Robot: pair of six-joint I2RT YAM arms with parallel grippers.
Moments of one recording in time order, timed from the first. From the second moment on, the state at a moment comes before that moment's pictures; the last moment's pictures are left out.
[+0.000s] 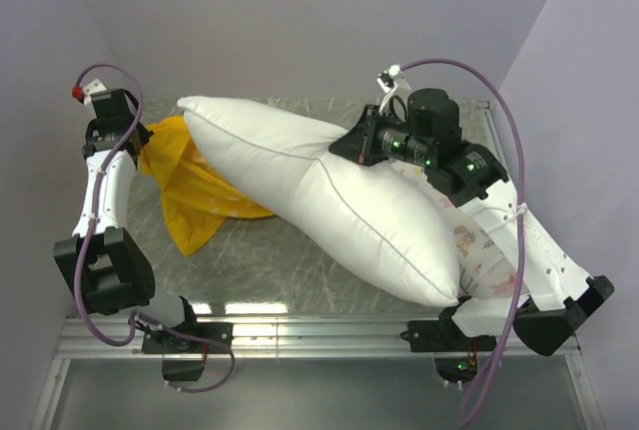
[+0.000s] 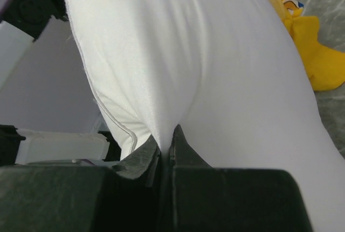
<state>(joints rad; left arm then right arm) 0.26 1.49 1.34 -0.43 -0.22 -0.45 0.61 1.26 1.51 -0.57 -0.31 0.59</state>
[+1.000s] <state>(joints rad) 0.35 1.37 1.31 -0.40 -0.07 -0.51 0.58 1.47 1.64 -0.41 -0.16 0.57</state>
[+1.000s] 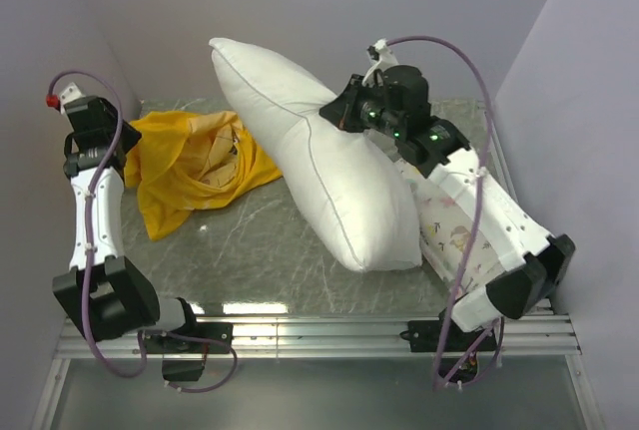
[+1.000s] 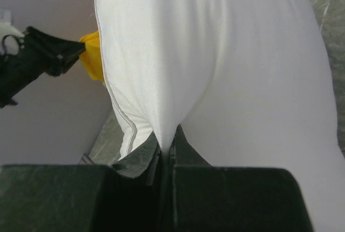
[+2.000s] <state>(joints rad) 0.13 0.75 1.02 -0.47 0.23 -0.44 0.77 1.94 1.80 -0.12 -0.17 0.56</state>
